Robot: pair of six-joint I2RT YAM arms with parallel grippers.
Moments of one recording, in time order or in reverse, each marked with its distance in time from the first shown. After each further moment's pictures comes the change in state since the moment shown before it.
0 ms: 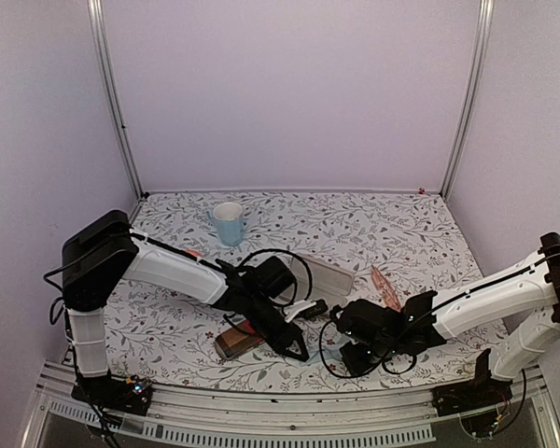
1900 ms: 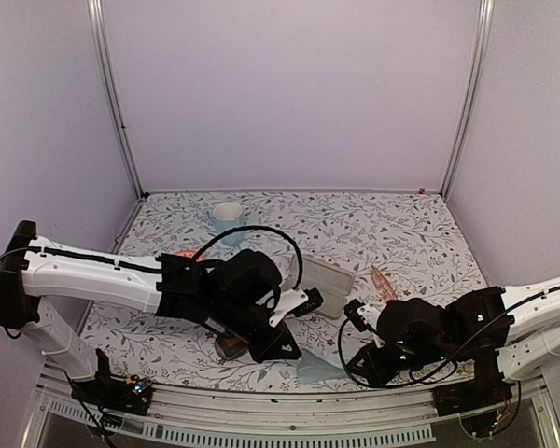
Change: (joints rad) left arm -0.215 -0.430 -0.056 -0.192 -0.382 -0.077; right arm 0.204 -0.389 0.041 -0.175 0.000 0.183
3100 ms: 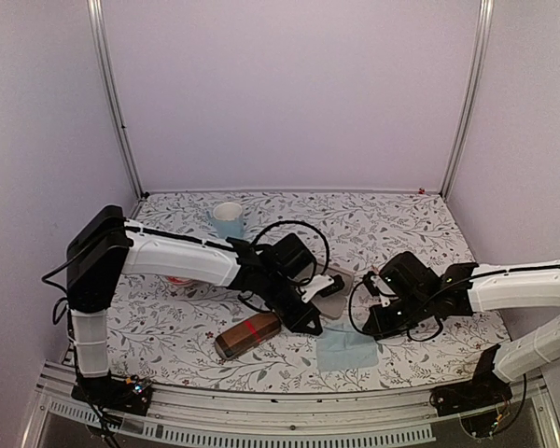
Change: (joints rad) left arm 0.196 0.447 0.307 -0.002 0.128 0.191; right arm -0.547 0.152 -0.097 0.113 -0.211 -0.244
